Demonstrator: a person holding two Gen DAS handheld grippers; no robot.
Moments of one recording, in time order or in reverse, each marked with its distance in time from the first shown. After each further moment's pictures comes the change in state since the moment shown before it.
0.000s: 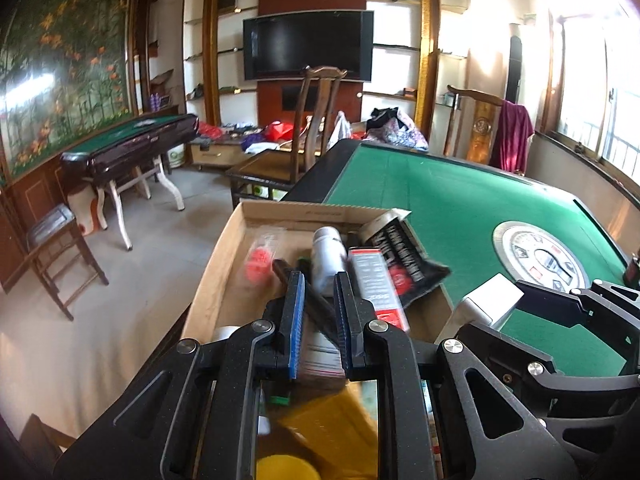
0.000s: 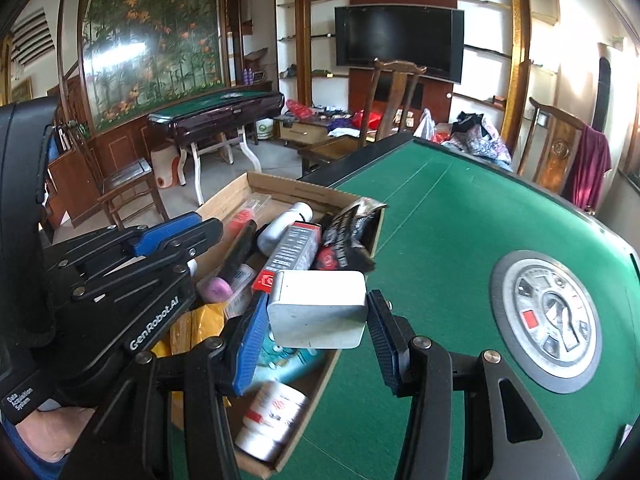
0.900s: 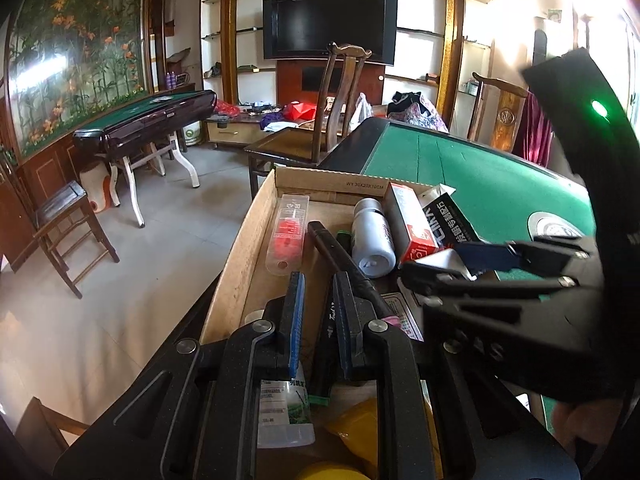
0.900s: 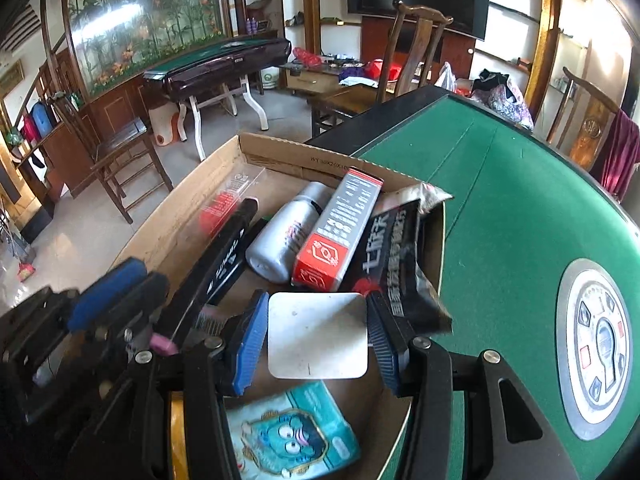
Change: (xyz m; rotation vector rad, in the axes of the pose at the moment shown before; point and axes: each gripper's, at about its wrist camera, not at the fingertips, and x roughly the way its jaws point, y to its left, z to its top) left arm 0.030 0.026 -0.015 -0.036 0.063 0.049; right arm 0.103 0.010 0.042 -0.015 0.202 0.025
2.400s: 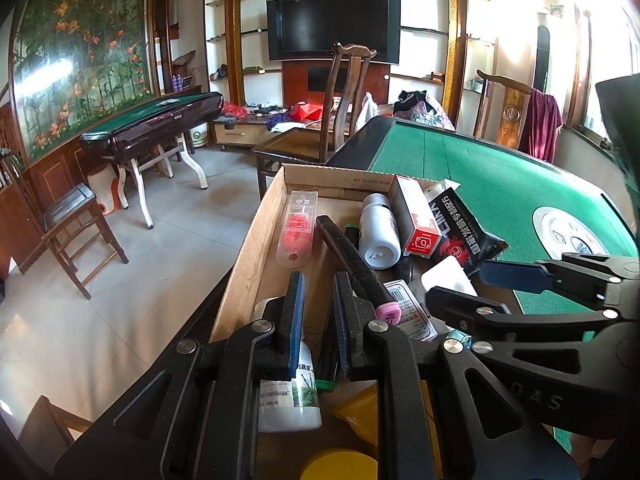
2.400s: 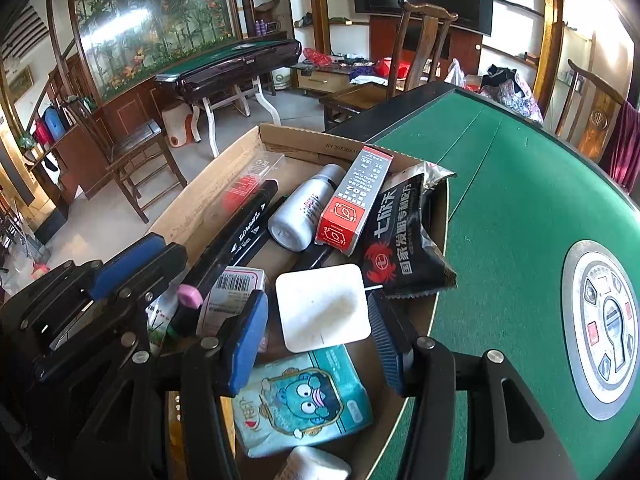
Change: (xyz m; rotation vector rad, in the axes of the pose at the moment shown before) left arm -0.011 0.003 -0.008 0.010 -0.003 0.034; right arm -0.027 -0.002 -0.027 0.019 -0.026 0.051
